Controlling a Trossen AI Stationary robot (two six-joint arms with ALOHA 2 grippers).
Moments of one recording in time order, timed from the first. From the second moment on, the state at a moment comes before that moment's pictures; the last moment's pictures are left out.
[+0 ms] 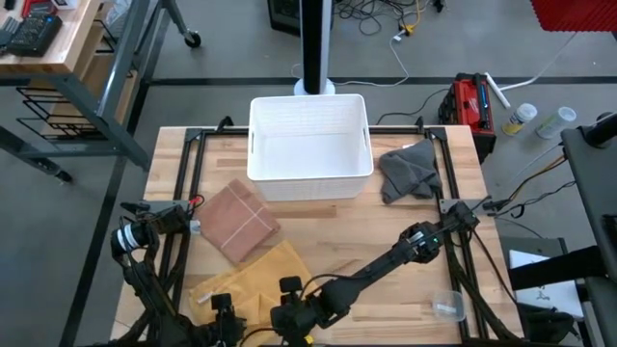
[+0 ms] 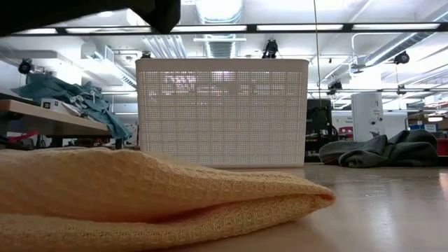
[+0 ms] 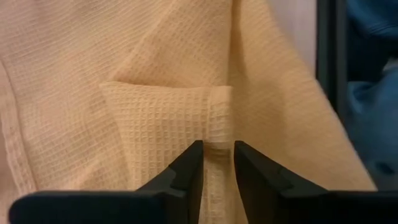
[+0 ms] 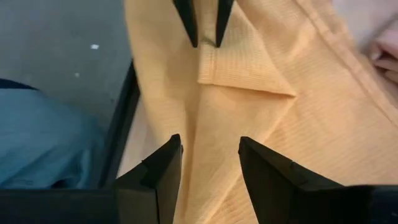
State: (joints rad) left arm -1.15 2.02 1.37 -0.83 -0.61 -1.24; right arm 0.54 2.56 2.31 -0.70 0.19 0.26
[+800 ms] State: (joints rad) left arm -1.19 2.02 1.48 -0.91 -0.55 -1.27; right arm 0.54 2.56 2.28 -0.70 0.27 0.28
